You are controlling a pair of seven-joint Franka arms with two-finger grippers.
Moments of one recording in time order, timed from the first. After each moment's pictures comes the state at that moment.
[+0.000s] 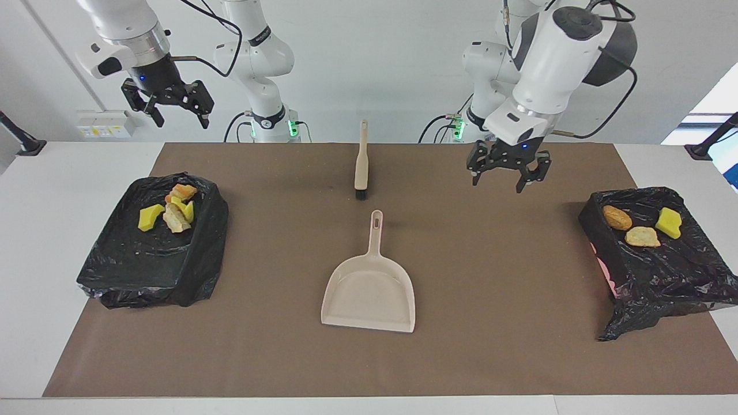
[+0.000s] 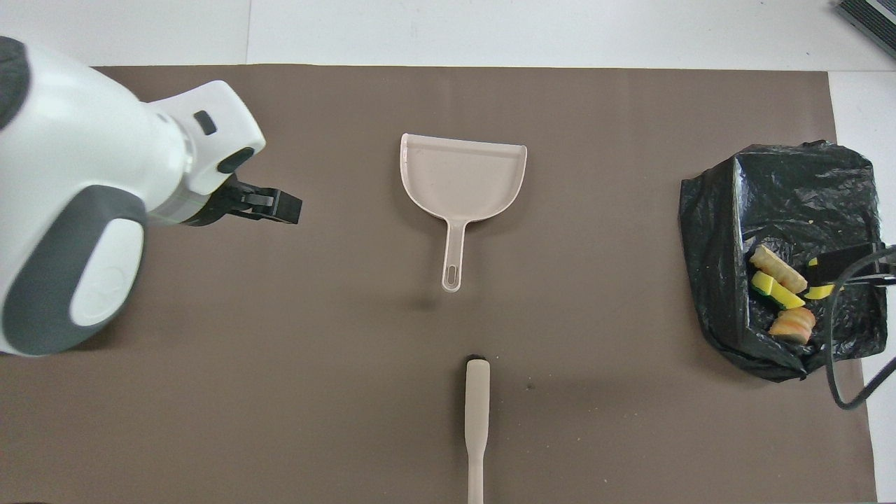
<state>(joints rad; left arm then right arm) -0.30 -0.01 0.09 -1.58 -0.05 1.68 0.04 0.05 -0.11 -0.08 -1.58 -0.02 1.43 0.02</state>
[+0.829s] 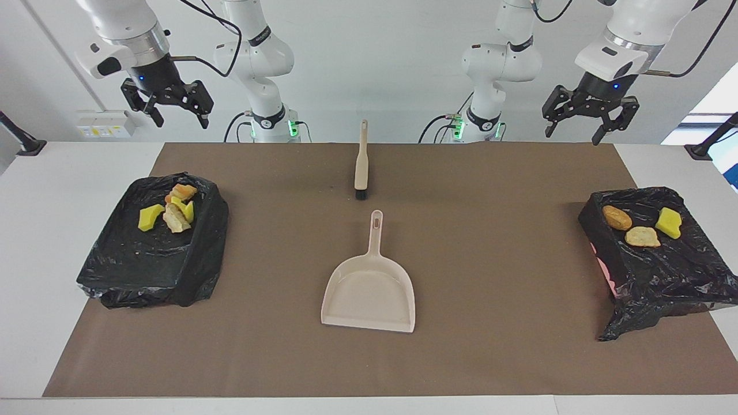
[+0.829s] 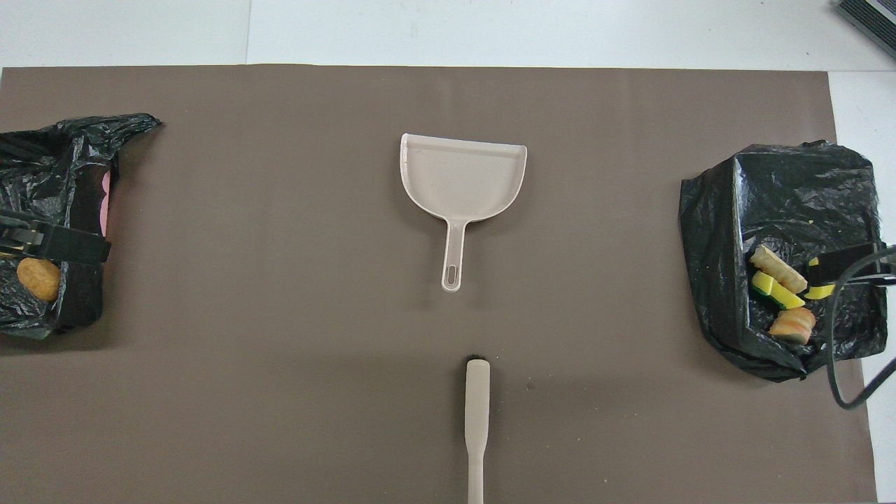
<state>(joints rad) -0.21 -0.04 0.09 -1.48 0.01 1.47 0.15 0.05 -0.11 -0.08 -1.58 -0.02 1.43 0.02</state>
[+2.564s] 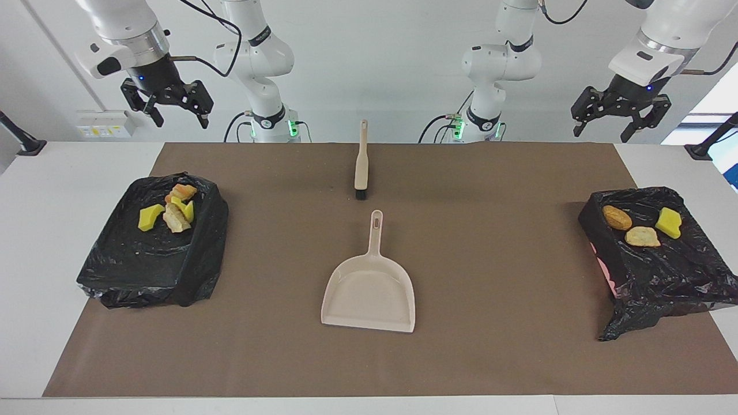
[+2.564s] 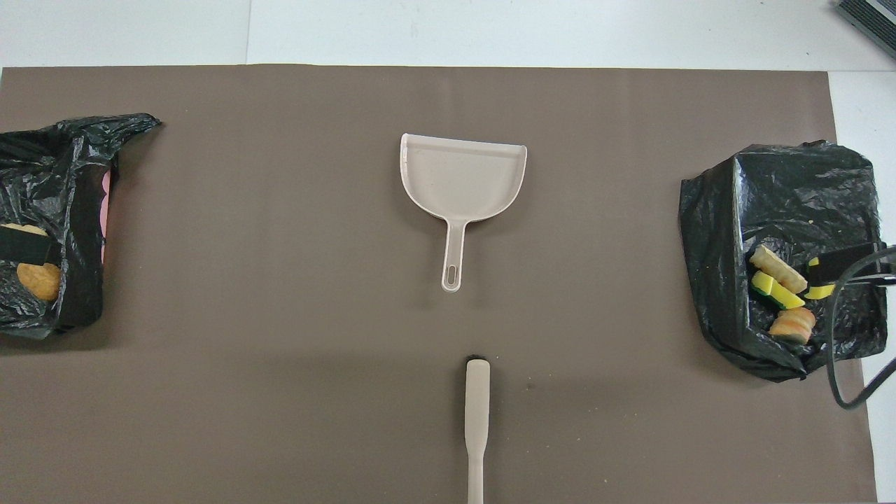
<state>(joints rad) -0.11 -0.05 0.06 -1.50 0.01 1.47 0.22 0.05 -0.11 -0.08 -1.58 -0.02 1.43 0.02</state>
